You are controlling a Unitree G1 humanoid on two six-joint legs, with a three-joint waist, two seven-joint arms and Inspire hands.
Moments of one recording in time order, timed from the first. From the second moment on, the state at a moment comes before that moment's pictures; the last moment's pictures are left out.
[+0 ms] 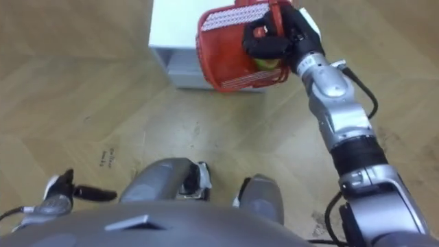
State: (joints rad) left arm 0.11 0.32 -0.07 1.10 -0.01 0.03 0.19; right arm -0.16 -0.42 0.22 0.29 0.35 0.04 0.09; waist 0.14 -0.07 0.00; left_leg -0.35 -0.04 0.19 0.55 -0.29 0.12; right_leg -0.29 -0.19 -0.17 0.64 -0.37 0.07
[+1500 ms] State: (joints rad) left arm 0.22 0.27 0.09 1.11 0.26 0.13 0.11; right arm -0.24 -0.39 0.14 0.26 0.40 0.09 0.07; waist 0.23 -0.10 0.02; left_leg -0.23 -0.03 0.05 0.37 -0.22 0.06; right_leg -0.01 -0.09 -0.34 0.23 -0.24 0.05
